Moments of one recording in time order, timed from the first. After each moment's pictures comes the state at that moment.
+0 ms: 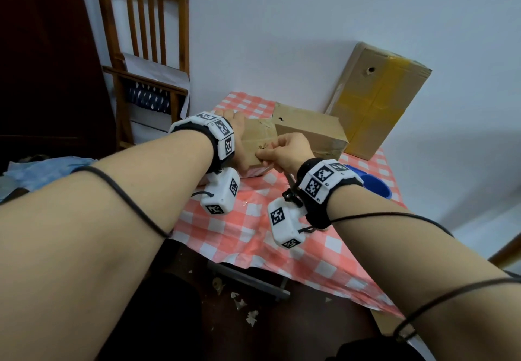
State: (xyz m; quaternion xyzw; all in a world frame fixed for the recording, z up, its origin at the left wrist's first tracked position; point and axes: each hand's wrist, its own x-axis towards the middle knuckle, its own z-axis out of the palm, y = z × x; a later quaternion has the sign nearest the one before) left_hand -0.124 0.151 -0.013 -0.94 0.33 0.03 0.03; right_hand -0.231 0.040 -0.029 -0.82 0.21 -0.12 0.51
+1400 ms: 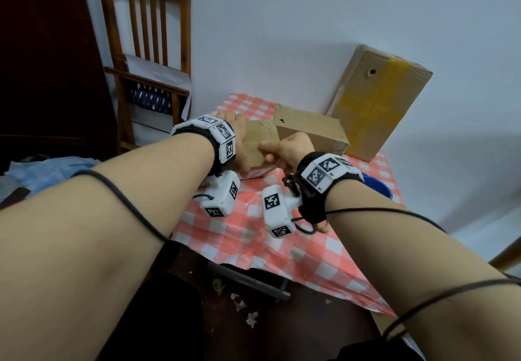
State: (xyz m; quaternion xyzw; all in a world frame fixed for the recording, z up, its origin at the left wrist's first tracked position) left_hand -0.126 0.154 -0.014 -0.95 0.32 0.03 0.04; right_hand -0.228 0.045 -0.017 -0.77 0.31 -0.10 0.55
